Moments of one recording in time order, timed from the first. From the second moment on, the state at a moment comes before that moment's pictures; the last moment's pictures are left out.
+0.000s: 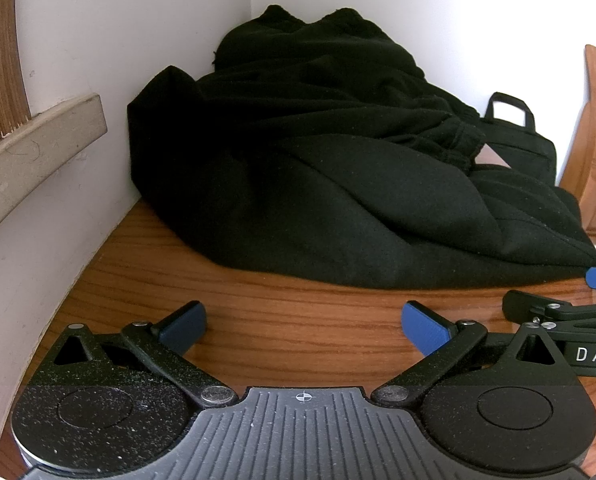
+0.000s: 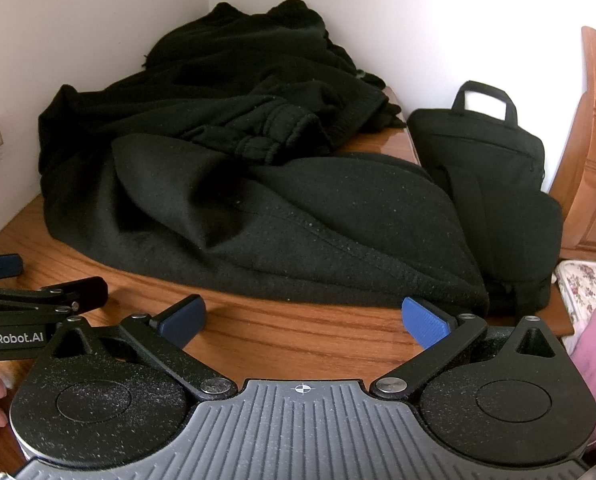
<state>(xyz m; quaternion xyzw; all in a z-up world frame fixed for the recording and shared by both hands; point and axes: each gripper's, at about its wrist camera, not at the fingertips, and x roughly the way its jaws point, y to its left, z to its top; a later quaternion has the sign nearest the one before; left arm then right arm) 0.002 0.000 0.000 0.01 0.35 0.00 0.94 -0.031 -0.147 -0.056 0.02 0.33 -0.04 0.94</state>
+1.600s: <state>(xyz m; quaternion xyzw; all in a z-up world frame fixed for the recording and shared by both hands) -0.048 -0.012 0.076 -0.04 0.19 0.04 0.98 -0.036 -0.158 -0.013 -0.07 0.29 0.34 0.89</state>
